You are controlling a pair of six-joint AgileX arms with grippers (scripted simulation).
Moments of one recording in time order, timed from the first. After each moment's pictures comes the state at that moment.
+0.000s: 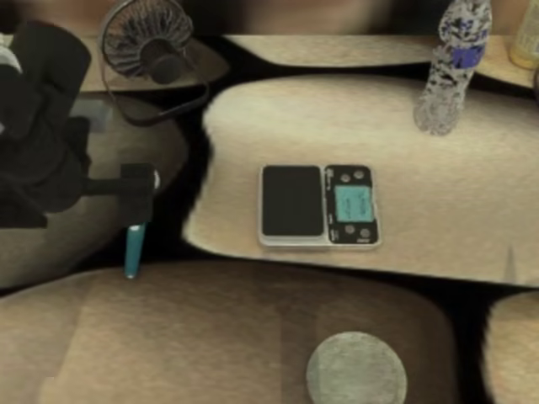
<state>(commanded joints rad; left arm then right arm) -0.27 1.61 1.10 -0.82 -0.02 -0.25 0.00 0.00 0.00 0.00 0.00 0.00</state>
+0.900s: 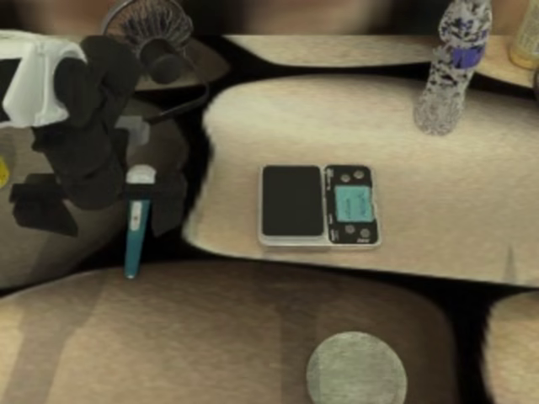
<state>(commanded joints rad) -0.31 1.87 1.24 -0.85 -0.02 -0.28 0.00 0.00 0.00 0.00 0.00 0.00</state>
